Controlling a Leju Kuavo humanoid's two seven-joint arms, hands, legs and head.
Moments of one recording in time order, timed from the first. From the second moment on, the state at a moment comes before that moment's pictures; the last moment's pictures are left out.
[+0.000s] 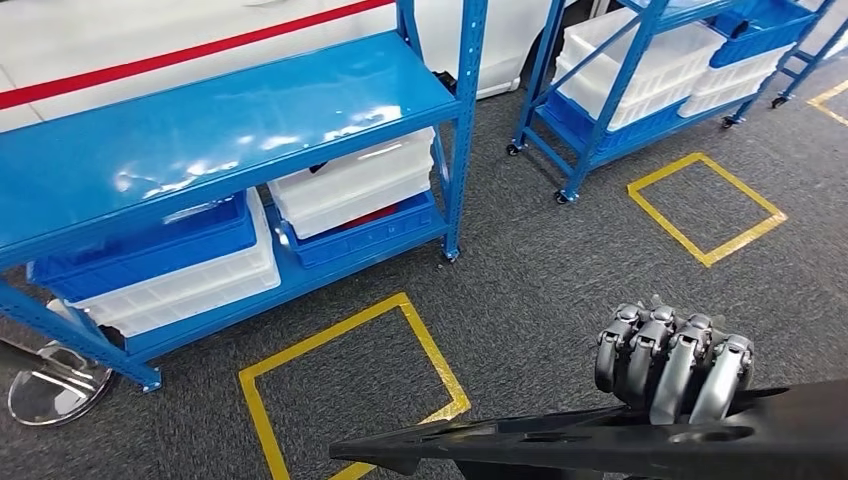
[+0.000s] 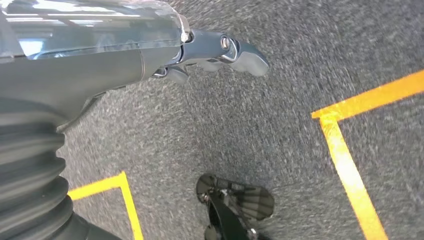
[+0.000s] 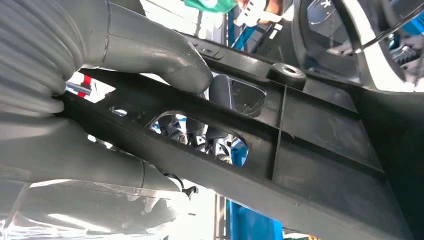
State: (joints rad) left arm -0.06 -0.02 1.29 -0.24 -1.06 0.15 -0.25; right arm -0.08 -0.11 0.22 -2.02 -0.35 0.58 -0.69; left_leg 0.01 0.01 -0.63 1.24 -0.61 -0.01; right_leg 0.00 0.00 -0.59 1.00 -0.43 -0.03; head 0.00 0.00
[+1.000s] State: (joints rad) left arm -0.05 -0.01 1.27 -0.24 -1.08 0.17 -0.20; right arm -0.11 -0.13 0.20 -1.94 -0.35 0.51 -0.69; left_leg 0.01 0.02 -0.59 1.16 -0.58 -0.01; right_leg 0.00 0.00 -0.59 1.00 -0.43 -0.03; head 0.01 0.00
